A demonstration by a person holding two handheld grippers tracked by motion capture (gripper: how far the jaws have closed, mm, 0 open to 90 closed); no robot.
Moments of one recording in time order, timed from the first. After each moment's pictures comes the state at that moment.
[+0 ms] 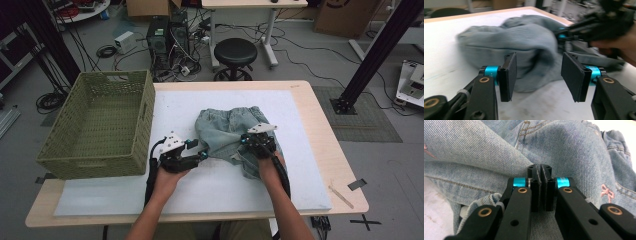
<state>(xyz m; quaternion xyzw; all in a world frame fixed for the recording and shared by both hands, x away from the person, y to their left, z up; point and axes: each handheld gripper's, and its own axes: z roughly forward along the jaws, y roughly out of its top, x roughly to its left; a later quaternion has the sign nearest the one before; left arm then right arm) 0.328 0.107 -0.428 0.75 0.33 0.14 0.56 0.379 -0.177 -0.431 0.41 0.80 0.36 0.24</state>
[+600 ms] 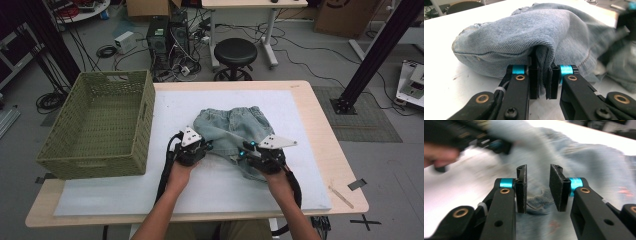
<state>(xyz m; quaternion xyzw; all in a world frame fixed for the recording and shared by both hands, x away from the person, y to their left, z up) 0.353 0.077 -0.426 0.76 0.36 0.21 0.50 0.318 -0.191 -0.412 0.32 0.79 0.48 0.18</state>
